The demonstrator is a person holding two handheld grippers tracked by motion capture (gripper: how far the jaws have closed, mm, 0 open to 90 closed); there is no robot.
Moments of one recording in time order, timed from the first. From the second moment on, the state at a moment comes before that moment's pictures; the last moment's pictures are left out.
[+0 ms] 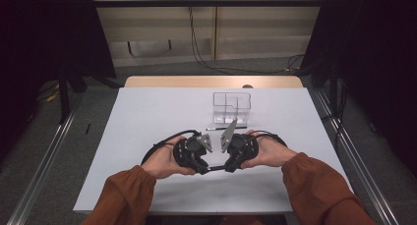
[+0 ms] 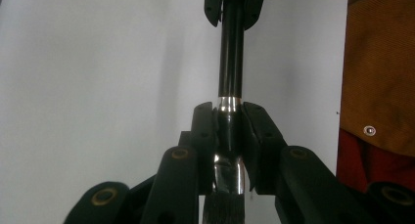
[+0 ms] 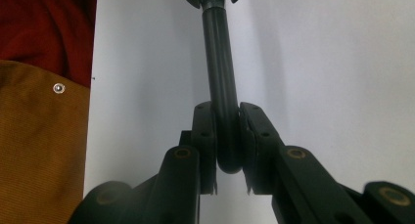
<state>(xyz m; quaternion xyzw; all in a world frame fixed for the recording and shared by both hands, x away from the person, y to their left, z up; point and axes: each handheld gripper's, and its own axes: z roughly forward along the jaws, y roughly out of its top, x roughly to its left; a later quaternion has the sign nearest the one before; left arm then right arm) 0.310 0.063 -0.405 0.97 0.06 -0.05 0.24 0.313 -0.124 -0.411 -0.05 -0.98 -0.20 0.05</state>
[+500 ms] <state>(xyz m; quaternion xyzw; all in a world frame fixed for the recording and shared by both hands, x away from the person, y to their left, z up) 0.314 0.071 -0.410 0.95 0.09 -0.04 0.29 0.314 -0.131 -0.411 -0.06 -0.97 -0.21 0.06</state>
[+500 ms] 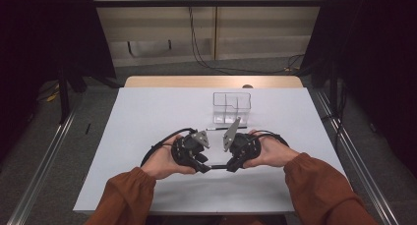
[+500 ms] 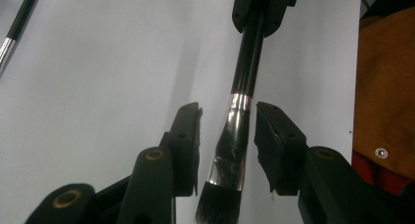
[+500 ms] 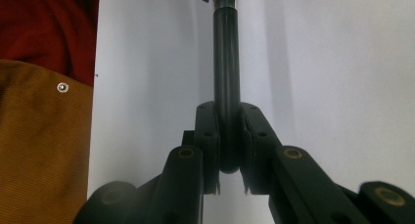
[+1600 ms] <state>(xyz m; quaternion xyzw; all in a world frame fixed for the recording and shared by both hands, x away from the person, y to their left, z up) 0.316 0.099 -0.410 0.91 0.19 0.00 0.37 0.313 -0.171 -0.413 -0.13 -0.96 -0.25 0.04</state>
